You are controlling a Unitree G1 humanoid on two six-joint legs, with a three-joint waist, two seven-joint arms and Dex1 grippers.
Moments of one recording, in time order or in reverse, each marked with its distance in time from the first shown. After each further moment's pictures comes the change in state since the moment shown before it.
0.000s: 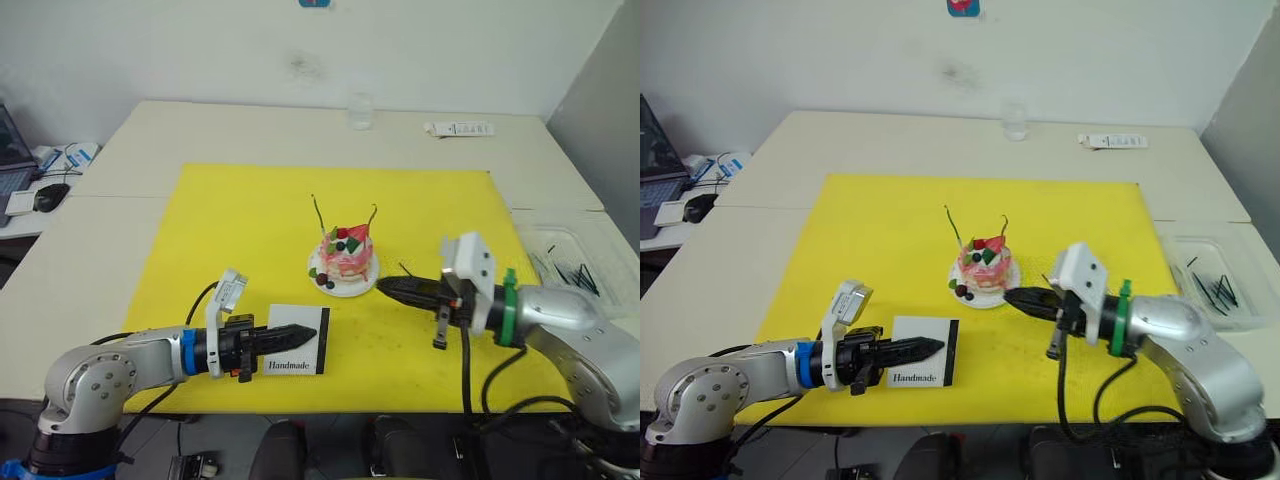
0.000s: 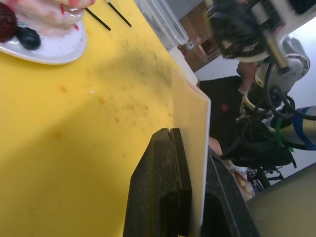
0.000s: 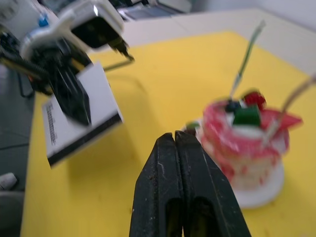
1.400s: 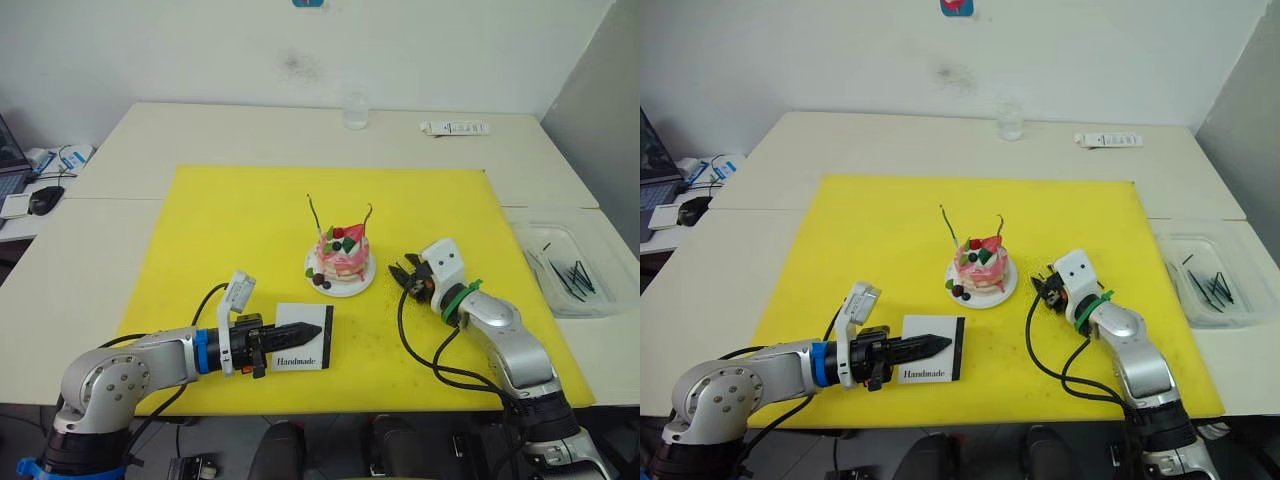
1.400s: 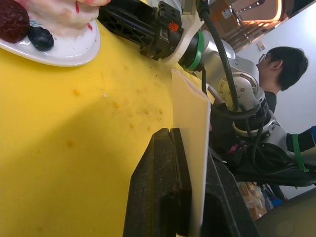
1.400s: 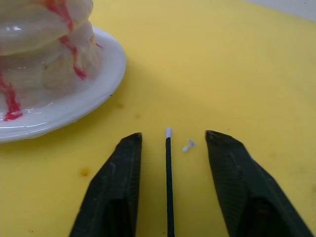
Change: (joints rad) left arm -0.001 -0.028 -0.046 0.005 0.020 -0.041 0.066; right arm -0.074 0.303 0.144 0.582 -0.369 -0.325 -0.384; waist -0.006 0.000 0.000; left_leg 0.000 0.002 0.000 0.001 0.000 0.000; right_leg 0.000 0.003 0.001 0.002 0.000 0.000
